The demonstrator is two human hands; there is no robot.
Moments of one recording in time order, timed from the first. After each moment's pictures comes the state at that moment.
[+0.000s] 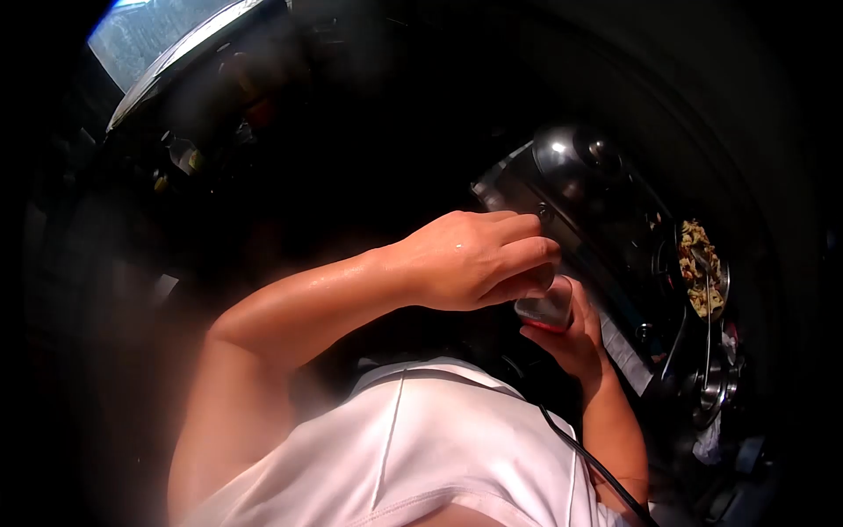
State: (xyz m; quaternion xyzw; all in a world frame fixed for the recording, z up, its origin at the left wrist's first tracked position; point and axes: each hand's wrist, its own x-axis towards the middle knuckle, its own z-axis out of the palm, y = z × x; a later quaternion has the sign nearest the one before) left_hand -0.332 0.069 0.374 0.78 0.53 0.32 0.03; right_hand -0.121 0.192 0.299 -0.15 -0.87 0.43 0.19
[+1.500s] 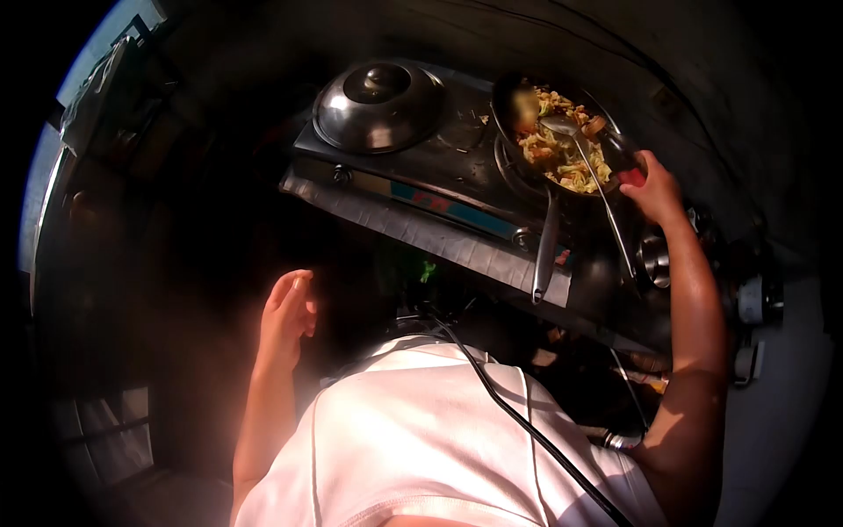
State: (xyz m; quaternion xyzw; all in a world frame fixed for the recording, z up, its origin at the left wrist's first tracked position) left_hand -0.197 0.114 0.257 0.13 0.66 0.59 0.44; right_hand 0.197 0.519 0.331 -0.52 -0.84 0.03 0.13
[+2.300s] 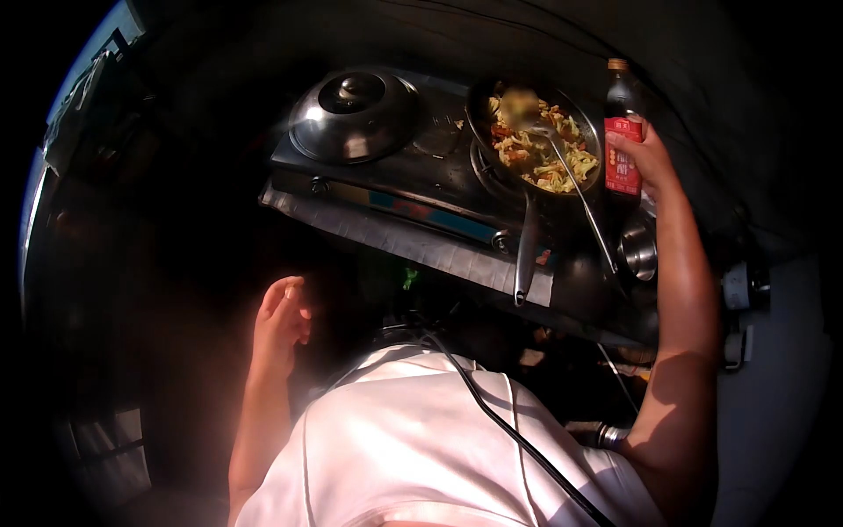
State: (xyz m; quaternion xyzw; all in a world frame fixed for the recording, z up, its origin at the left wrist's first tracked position) left_hand -0.193 0.126 0.253 0.15 0.65 0.59 0.45; right_hand 0.176 0.541 0.368 -0.49 -0.69 0.42 0.33
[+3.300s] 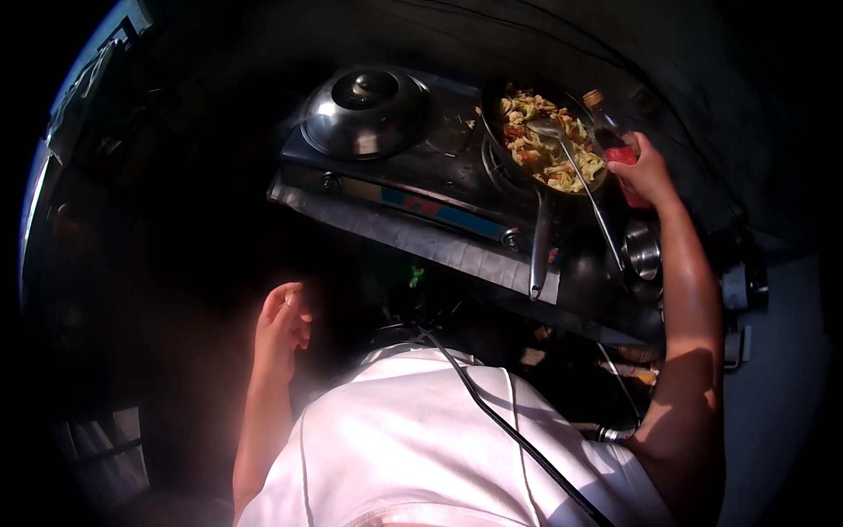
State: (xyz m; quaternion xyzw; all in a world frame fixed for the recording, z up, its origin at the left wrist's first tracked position) left_hand -0.211 0.099 0.245 0.13 0.66 0.59 0.45; right_hand 0.177 0.524 0.359 -0.49 -0.84 0.13 0.21
